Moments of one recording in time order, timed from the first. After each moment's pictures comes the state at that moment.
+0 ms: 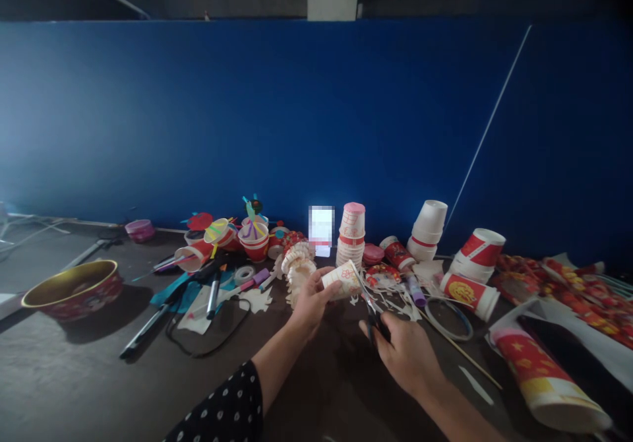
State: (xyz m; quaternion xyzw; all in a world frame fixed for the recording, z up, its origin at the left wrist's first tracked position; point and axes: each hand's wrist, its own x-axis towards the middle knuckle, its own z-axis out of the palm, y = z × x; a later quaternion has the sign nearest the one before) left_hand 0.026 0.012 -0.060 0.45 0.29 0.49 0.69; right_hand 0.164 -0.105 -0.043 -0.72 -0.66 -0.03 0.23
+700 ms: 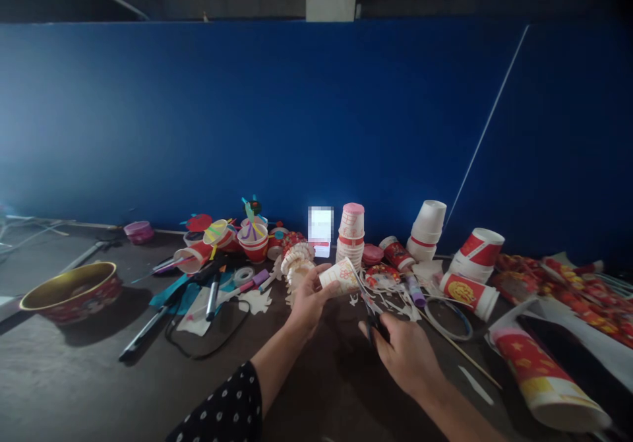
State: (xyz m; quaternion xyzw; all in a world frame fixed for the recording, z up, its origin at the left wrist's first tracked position) left_hand 0.025 0.015 -0.060 0.44 0.25 0.53 0.68; right_hand 0.163 -0.104 -0.042 -0.72 -0.66 -0.03 0.23
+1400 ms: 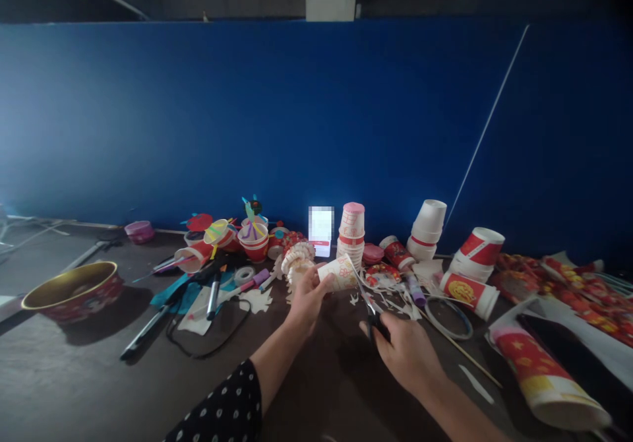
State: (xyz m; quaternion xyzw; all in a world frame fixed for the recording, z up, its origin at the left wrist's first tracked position) left_hand 0.023 0.017 -0.058 0.46 0.25 0.53 0.67; right_hand 0.164 -0.106 -0.040 -0.71 -0.67 -0.04 0.22
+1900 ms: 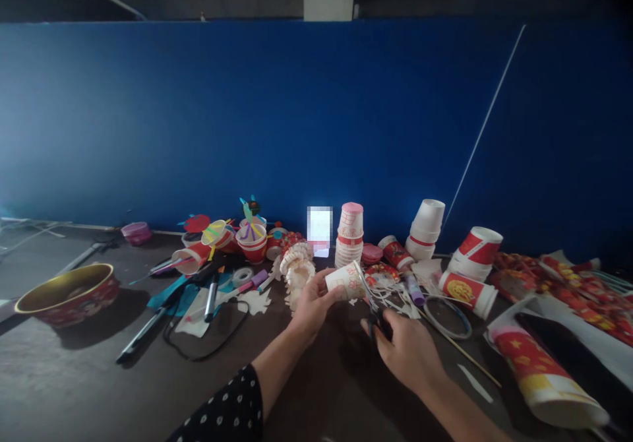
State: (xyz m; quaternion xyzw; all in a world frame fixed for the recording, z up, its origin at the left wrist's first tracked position) left_hand 0.027 0.011 -0.064 0.48 0.25 0.49 0.69; right_hand 0.168 -0.104 -0.044 -0.73 -0.64 -0.04 0.24
